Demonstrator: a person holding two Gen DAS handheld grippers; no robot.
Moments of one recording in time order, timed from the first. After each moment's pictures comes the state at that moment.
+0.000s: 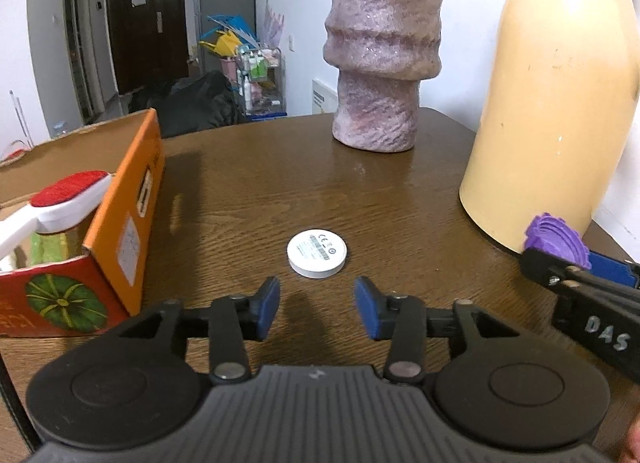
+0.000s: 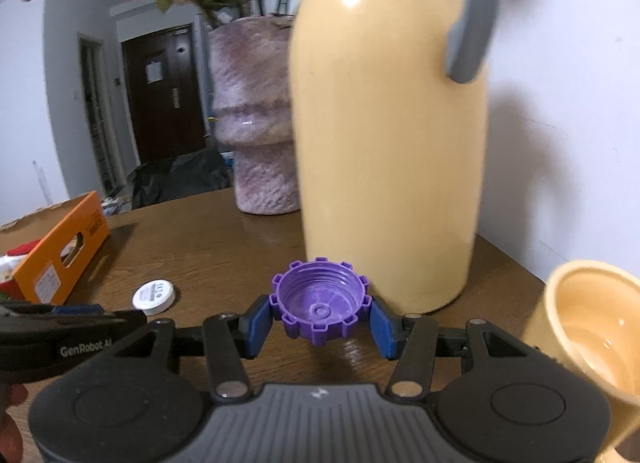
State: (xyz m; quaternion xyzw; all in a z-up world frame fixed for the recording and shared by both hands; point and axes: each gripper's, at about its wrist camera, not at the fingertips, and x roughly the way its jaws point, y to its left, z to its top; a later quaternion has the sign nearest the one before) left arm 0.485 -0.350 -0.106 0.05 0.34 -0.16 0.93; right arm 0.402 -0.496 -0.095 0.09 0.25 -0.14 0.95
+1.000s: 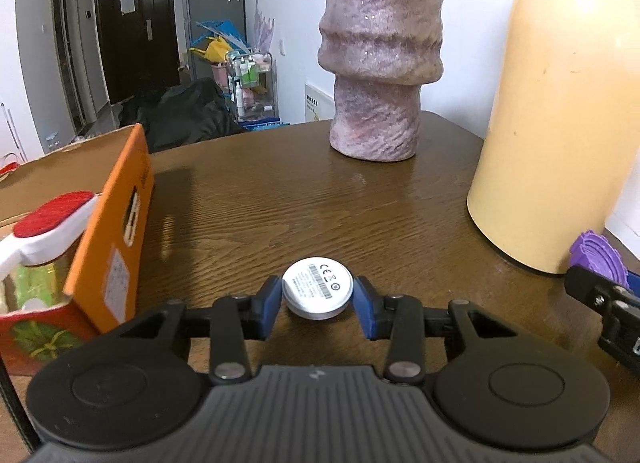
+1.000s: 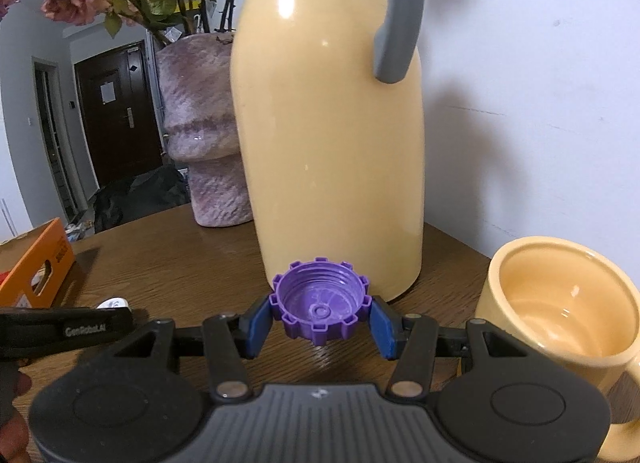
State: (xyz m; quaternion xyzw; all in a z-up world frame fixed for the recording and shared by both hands) left arm 0.501 -0.350 -0.104 0.07 0.33 -0.17 0.93; right arm 0.392 -0.498 -0.095 0.11 0.24 -0.20 0.94
